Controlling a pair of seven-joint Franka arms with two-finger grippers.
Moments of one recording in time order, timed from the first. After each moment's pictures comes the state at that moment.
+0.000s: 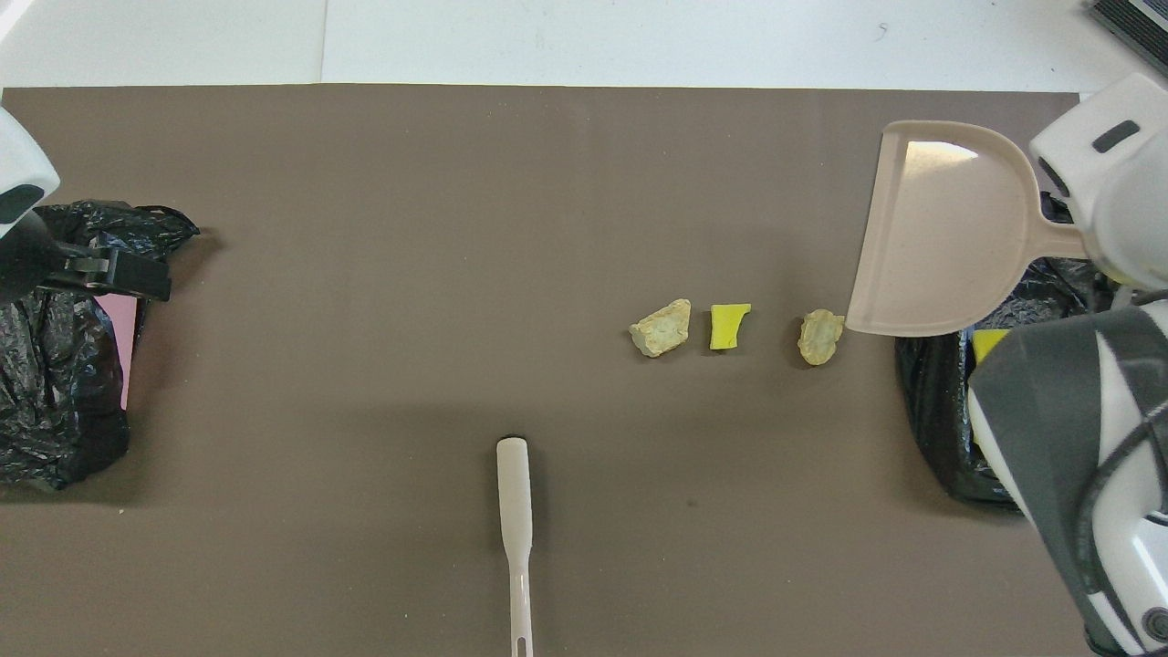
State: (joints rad) left arm -0.04 -0.07 -0.05 -1.61 0.02 1.61 0.06; right arm 0.32 0.28 0.05 -1.32 -0.36 1.56 -0.29
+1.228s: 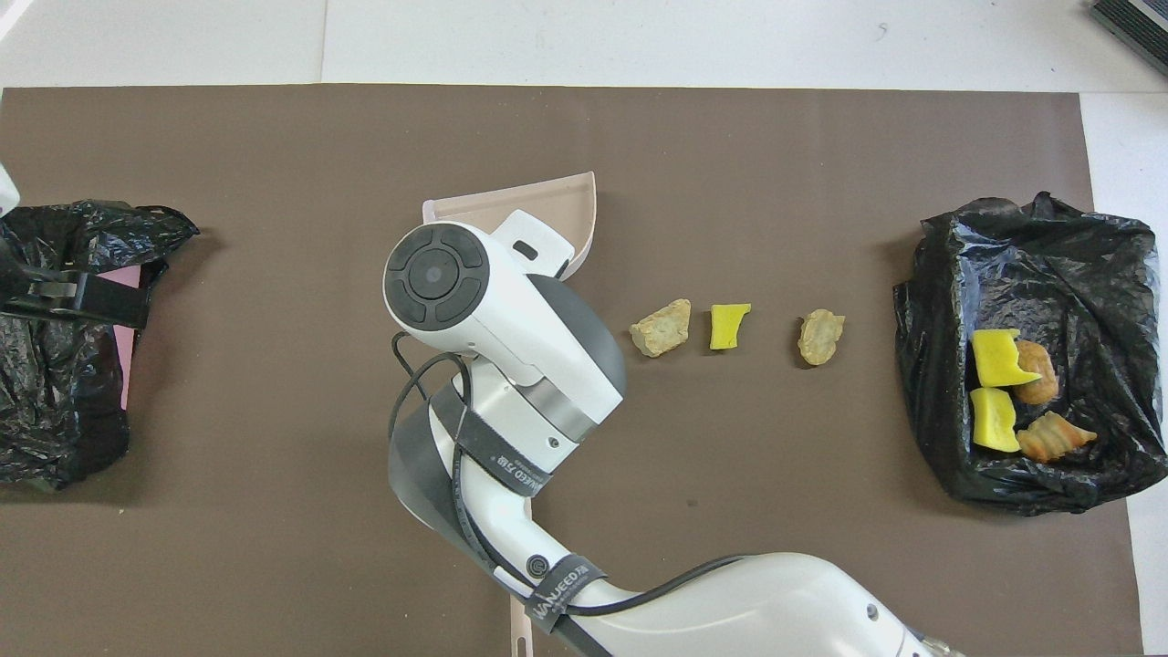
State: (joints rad) left arm -0.04 -0.03 -0.05 -1.57 0.02 1.54 0.06; right arm 0.68 0.67 0.07 -1.17 -0.13 1.84 0.62
